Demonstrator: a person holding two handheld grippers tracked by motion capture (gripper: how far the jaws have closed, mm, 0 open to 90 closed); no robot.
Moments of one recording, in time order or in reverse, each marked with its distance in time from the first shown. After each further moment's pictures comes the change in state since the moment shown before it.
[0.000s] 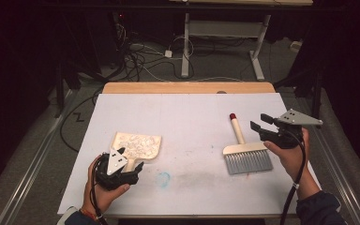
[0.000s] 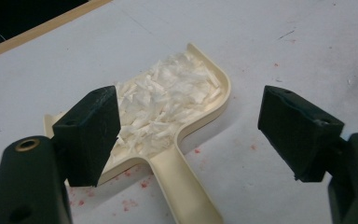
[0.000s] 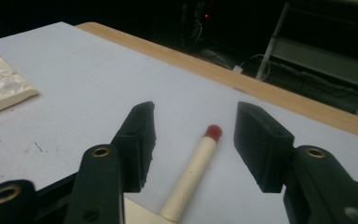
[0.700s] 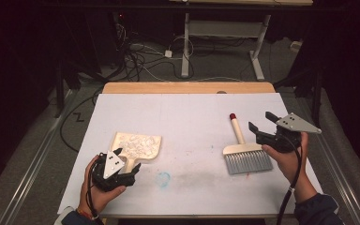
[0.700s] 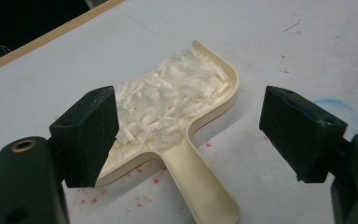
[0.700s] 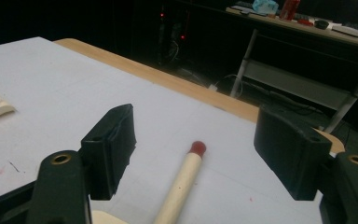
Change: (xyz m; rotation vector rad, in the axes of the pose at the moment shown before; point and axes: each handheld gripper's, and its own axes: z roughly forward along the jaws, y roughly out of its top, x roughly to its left) left arm 0.006 -0.011 -0.002 -0.026 0.006 0.044; right arm 0.017 -0.002 -0.004 -0.082 -0.102 -0.028
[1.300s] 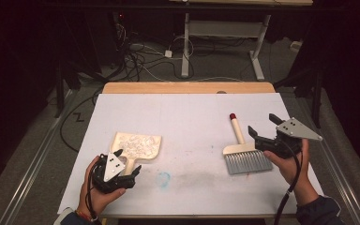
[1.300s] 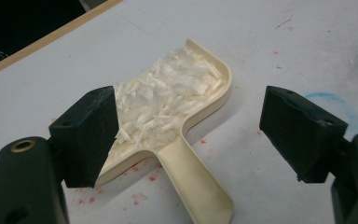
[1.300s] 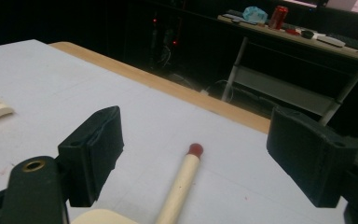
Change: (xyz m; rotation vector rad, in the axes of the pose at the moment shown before) left arm -0.004 -0.002 -0.002 -0.002 -0.006 0.031; right arm 0.014 0.001 -0.013 -0.021 -0.039 -0.022
